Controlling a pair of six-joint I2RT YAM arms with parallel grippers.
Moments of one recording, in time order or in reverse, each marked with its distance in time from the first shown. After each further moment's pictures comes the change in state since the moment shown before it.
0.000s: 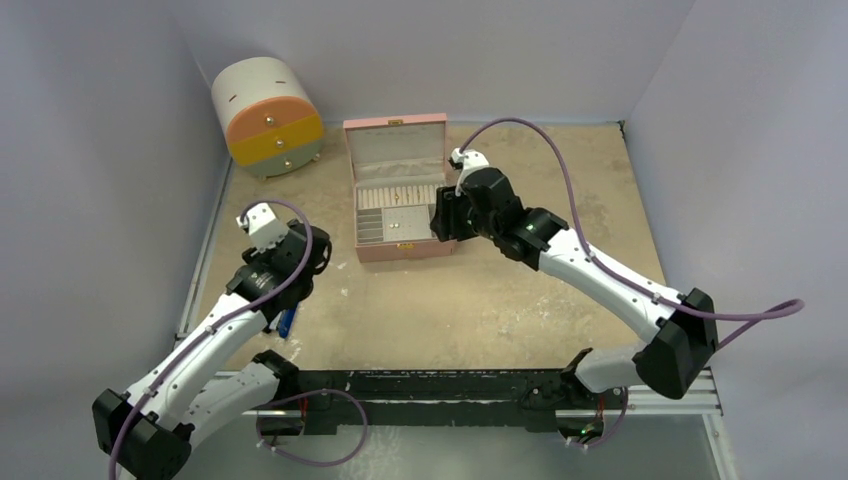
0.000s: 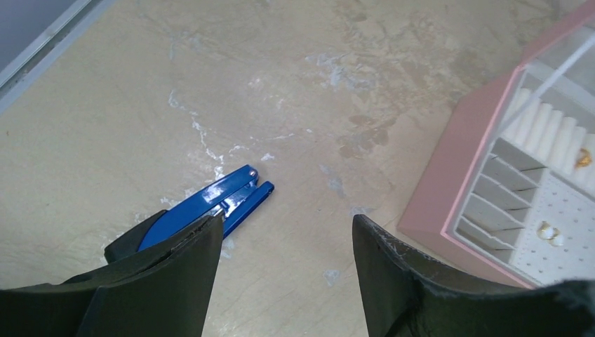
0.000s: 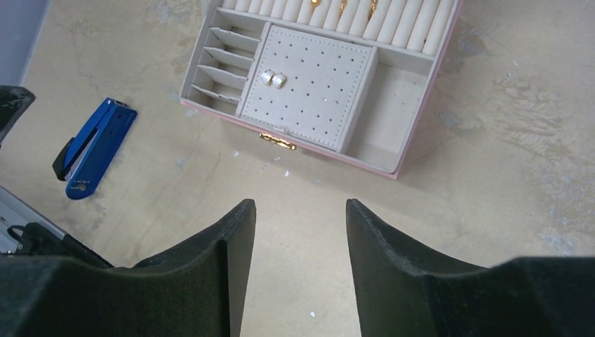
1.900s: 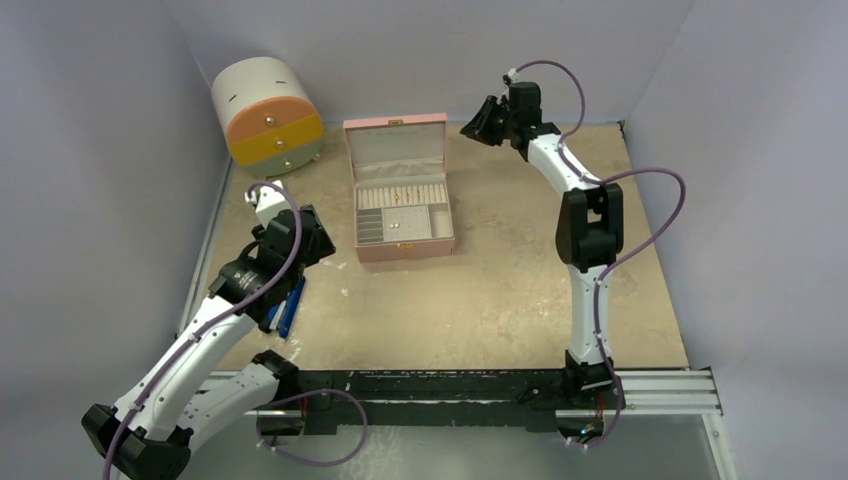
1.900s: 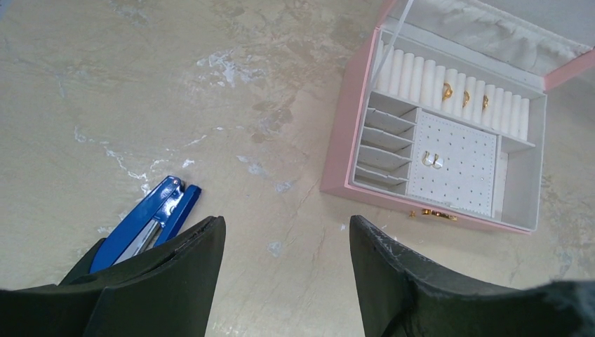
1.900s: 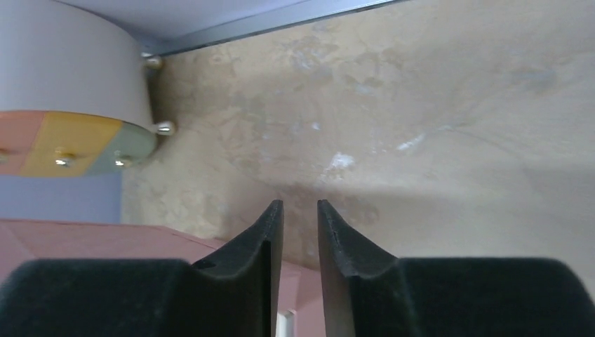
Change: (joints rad) left arm 0.011 -0.022 0.102 0.090 0.243 0.235; right arm -0.544 0.852 0.751 0.173 -0.416 0.195
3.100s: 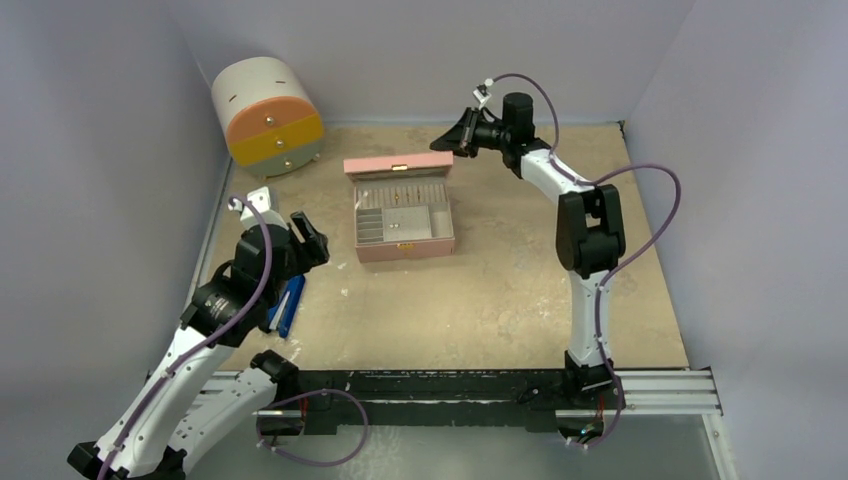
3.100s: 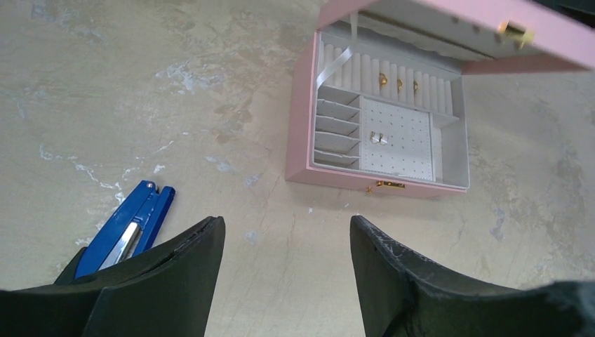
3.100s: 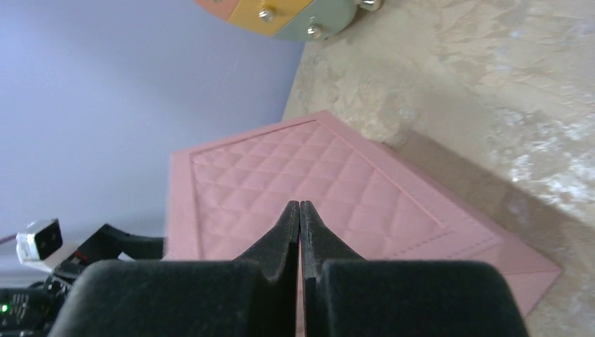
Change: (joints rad) left arm 0.000 -0.167 0.003 -0.024 0.126 0.061; right arm 0.037 0.004 -0.158 0.385 -0.583 0.302
